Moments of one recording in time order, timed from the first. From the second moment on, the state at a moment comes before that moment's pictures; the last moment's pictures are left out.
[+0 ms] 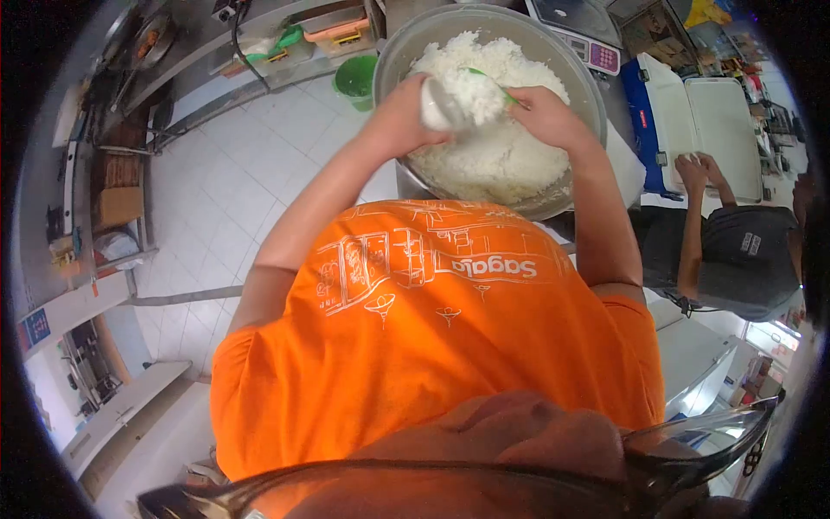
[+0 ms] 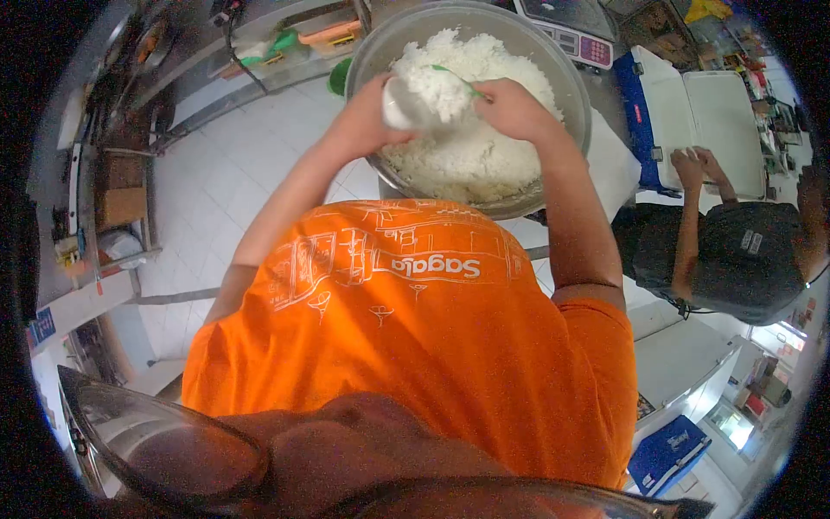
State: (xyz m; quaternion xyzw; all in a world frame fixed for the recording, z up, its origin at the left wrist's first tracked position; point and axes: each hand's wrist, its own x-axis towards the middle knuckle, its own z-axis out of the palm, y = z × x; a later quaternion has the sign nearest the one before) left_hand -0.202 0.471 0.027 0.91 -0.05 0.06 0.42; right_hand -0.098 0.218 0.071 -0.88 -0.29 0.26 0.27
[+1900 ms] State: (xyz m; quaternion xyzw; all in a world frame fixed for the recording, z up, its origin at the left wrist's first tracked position) left_hand -0.217 0.525 0.029 0.91 0.02 0.09 0.39; right_hand -0.162 0.237 -0.028 -0.86 -0.35 0.38 0.01
